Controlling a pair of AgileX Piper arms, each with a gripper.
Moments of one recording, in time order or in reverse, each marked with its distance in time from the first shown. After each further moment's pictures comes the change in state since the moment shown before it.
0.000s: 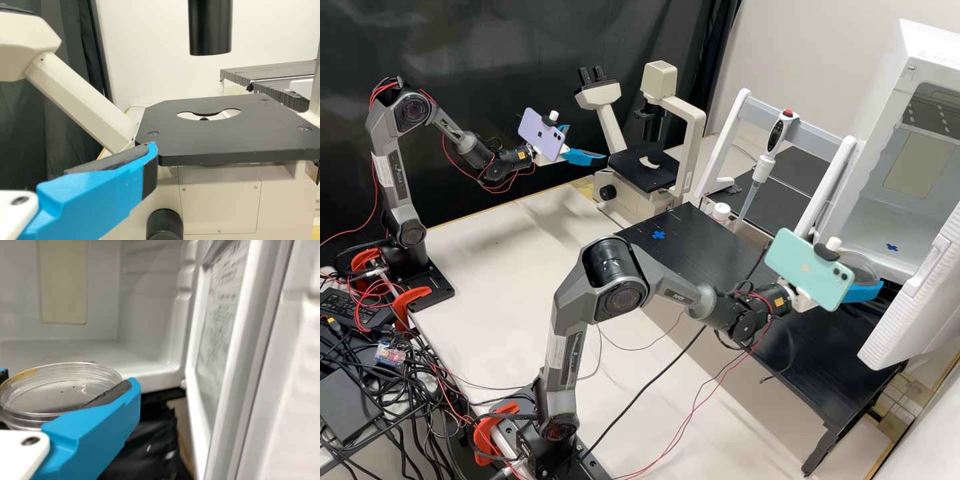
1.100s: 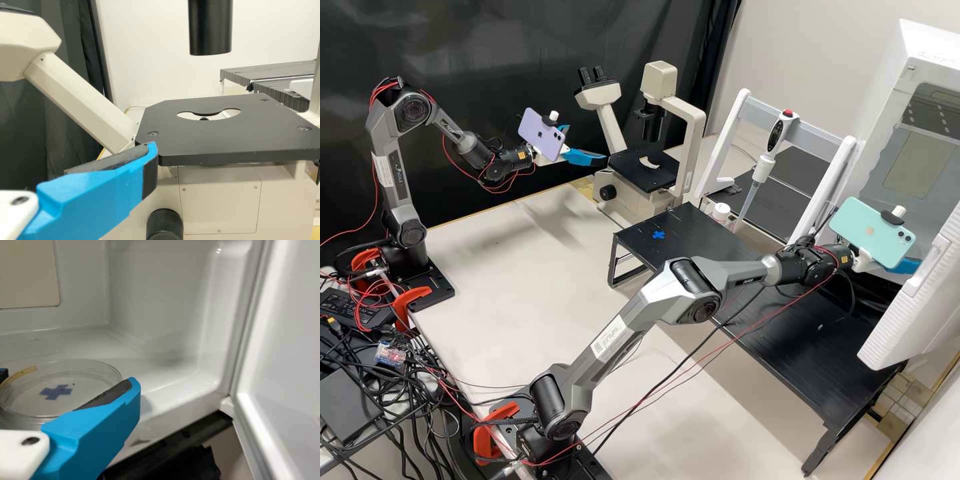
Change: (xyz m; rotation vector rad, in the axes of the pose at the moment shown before) left arm 0.000 0.000 0.000 0.000 0.000 0.000; right arm 0.160 -0.048 -0.027 0.036 -0.096 -0.113
